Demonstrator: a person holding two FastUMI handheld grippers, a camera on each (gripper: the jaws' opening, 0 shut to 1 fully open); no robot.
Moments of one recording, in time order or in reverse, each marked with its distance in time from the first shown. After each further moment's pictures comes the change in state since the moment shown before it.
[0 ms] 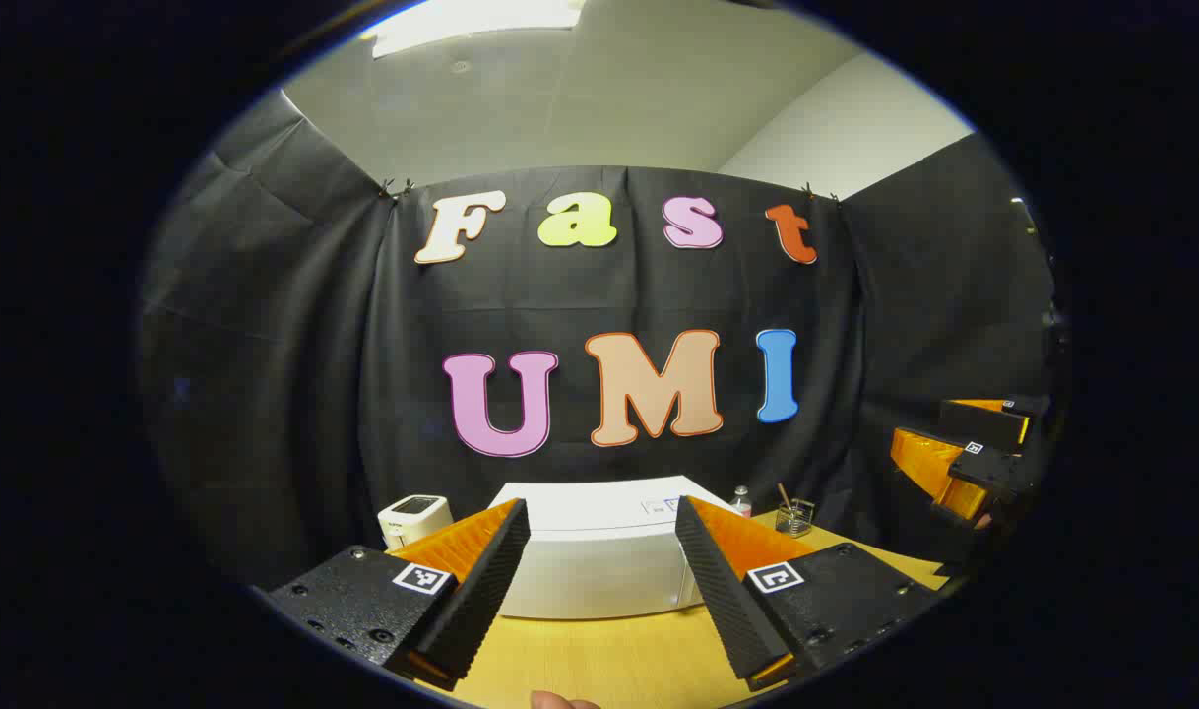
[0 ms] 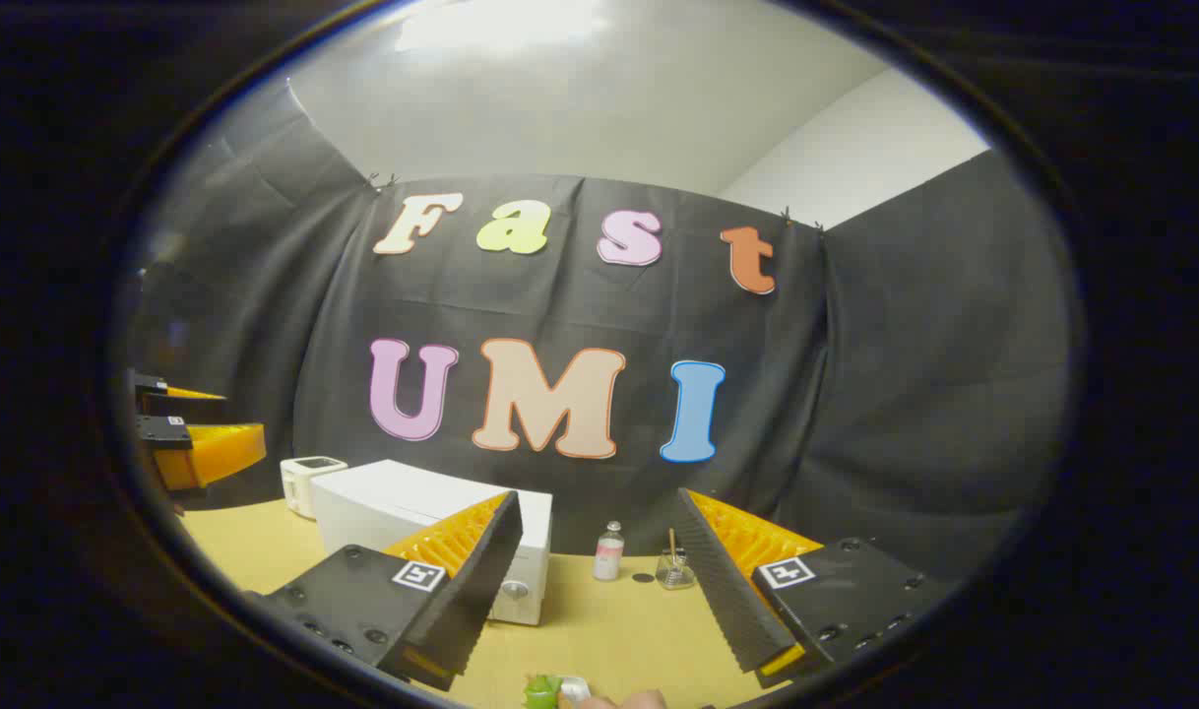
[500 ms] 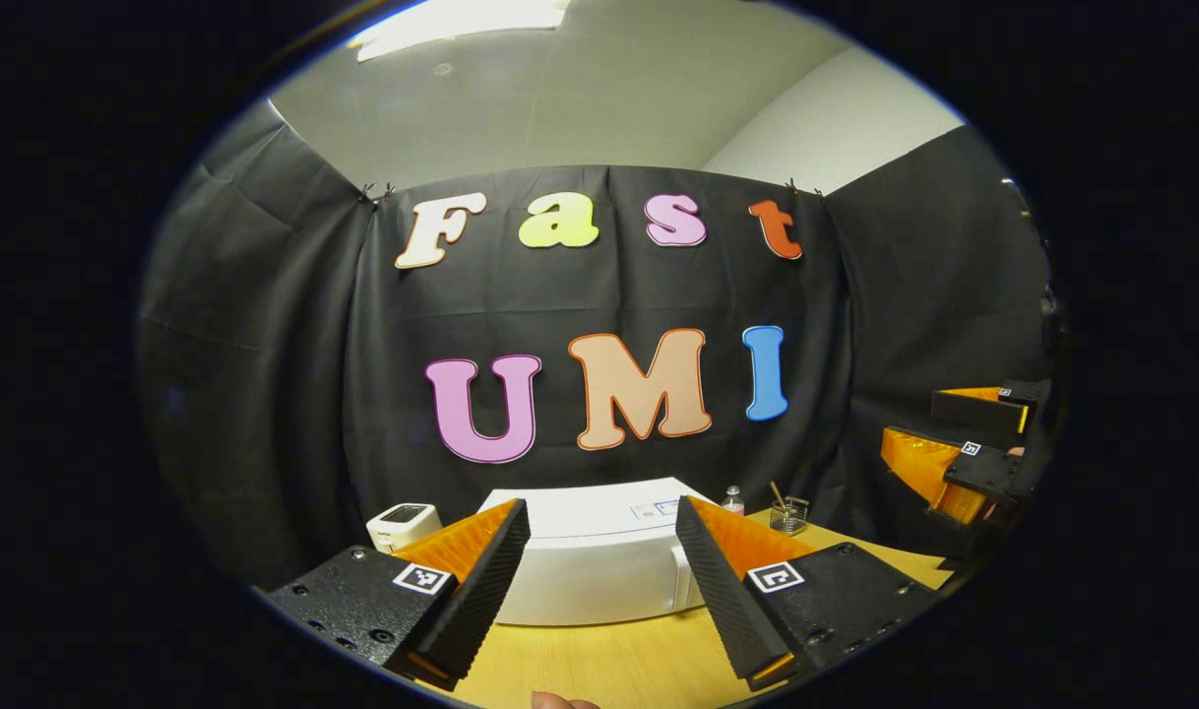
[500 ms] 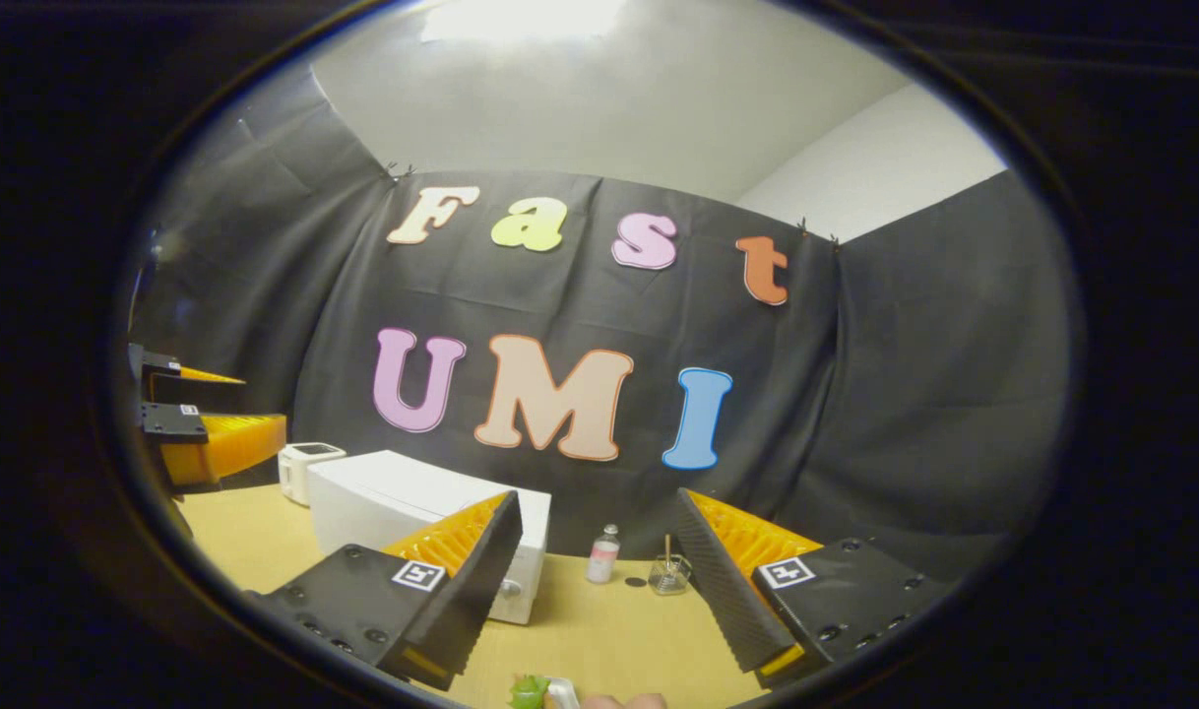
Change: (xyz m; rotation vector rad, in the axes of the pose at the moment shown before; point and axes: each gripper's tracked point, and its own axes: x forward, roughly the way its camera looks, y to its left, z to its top) left arm 0.011 -0.012 0.004 0.013 -0.008 -0.044; right arm 0.003 0.006 0.005 -0.024 -0.013 0.025
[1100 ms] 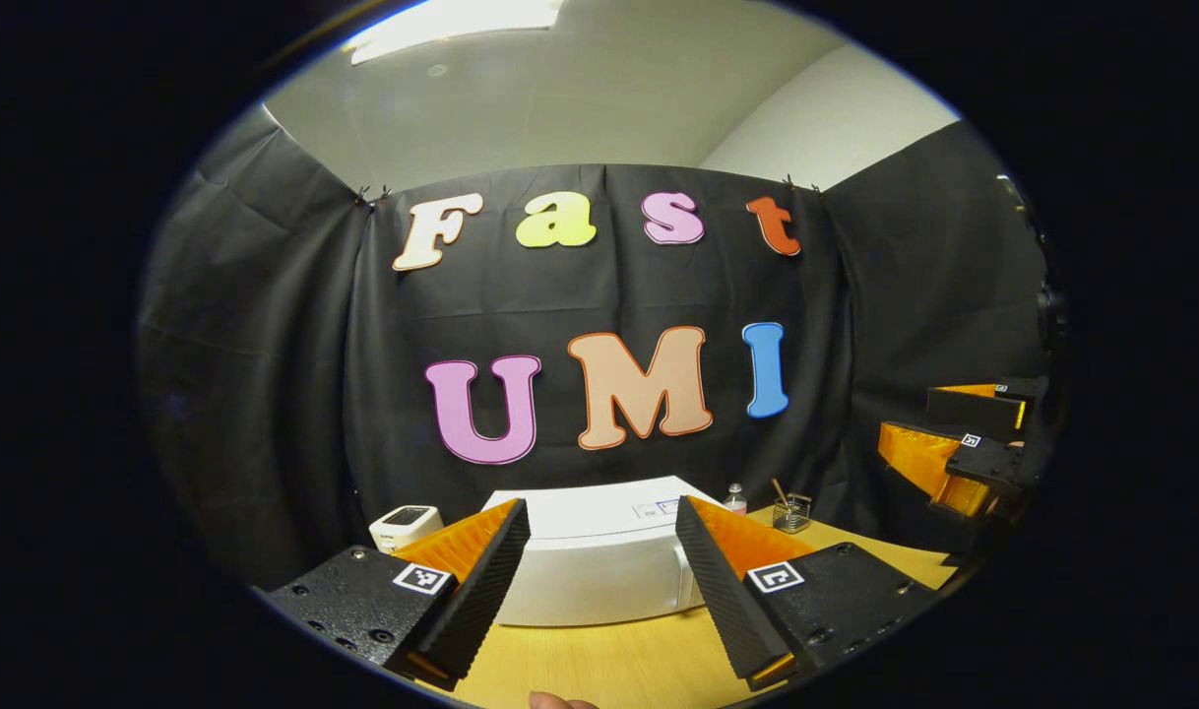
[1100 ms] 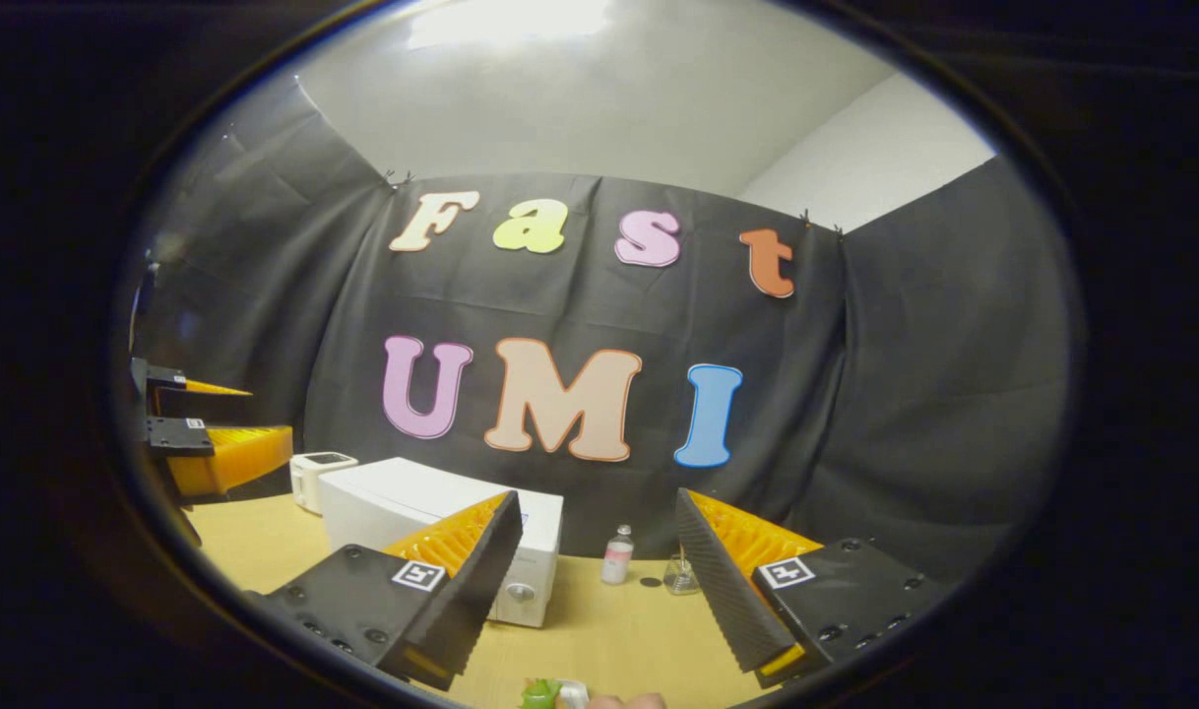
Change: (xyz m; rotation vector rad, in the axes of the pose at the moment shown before) left arm 0.001 0.004 0.001 0.019 0.003 0.013; right arm 0.006 0.000 -0.002 0.028 0.011 0.025
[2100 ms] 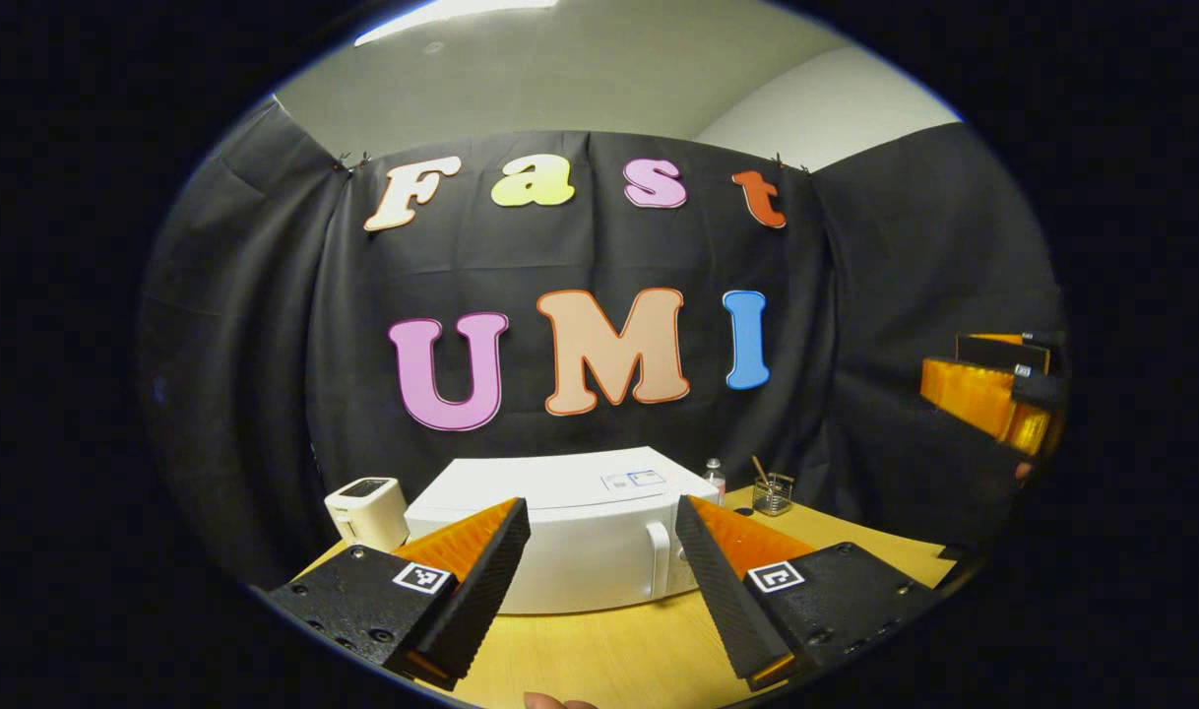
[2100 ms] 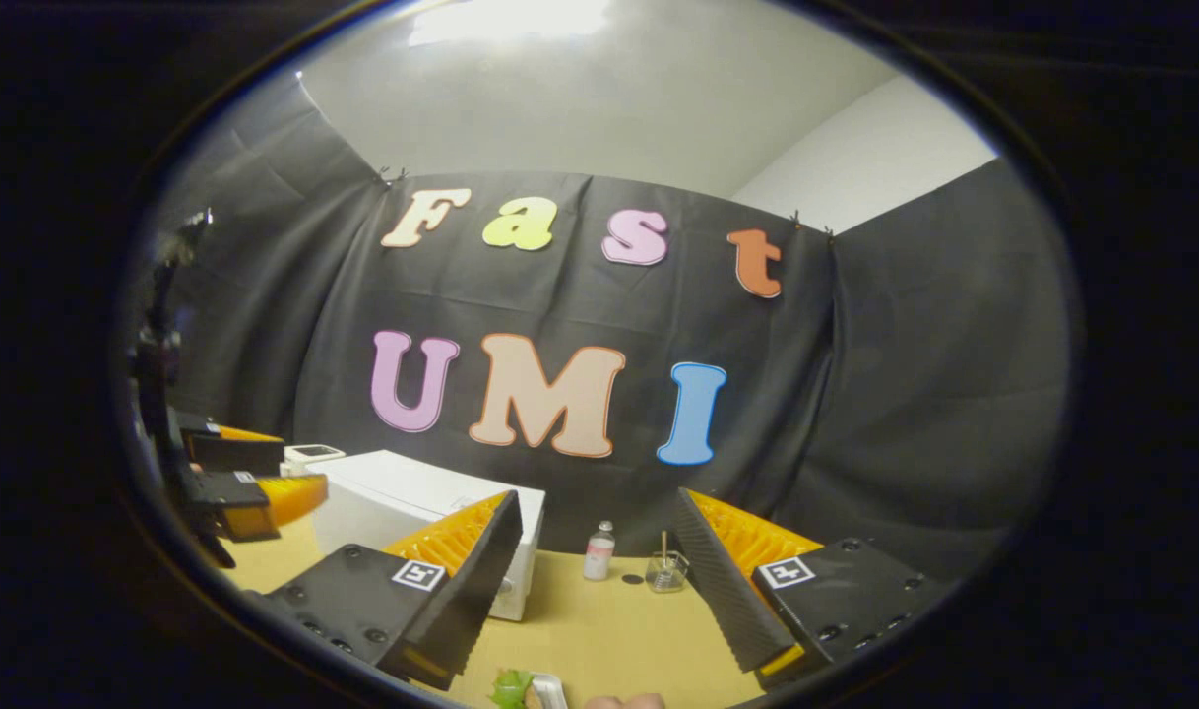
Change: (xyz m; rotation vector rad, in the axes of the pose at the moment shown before) left arm 0.046 -0.041 -0.077 -0.035 0.096 -0.086; right arm -0.010 -0.027 -0.003 -0.003 0.000 -0.012
